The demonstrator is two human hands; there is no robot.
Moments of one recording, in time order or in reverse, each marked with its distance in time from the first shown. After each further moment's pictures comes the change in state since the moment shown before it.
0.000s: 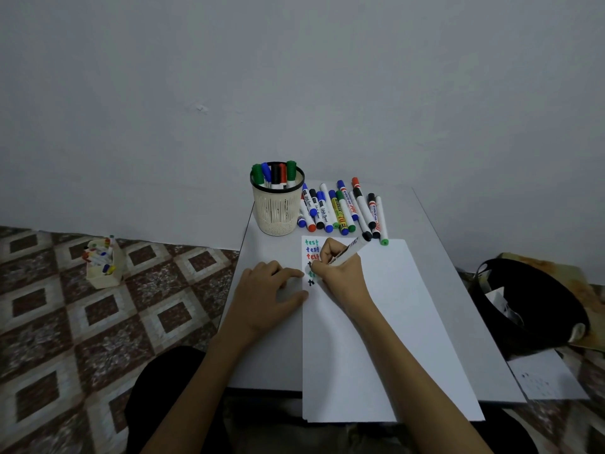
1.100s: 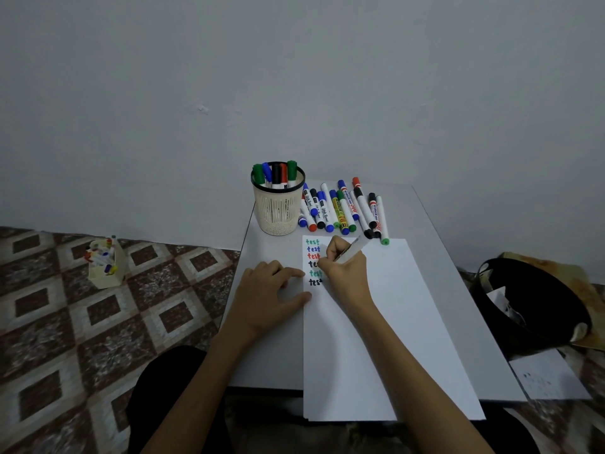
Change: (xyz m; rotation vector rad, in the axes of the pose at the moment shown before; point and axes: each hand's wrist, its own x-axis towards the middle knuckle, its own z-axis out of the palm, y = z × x) left_hand 0.000 0.000 0.000 -0.007 -0.020 -0.008; right_hand 0.004 0.009 0.001 -0.008 0.083 0.000
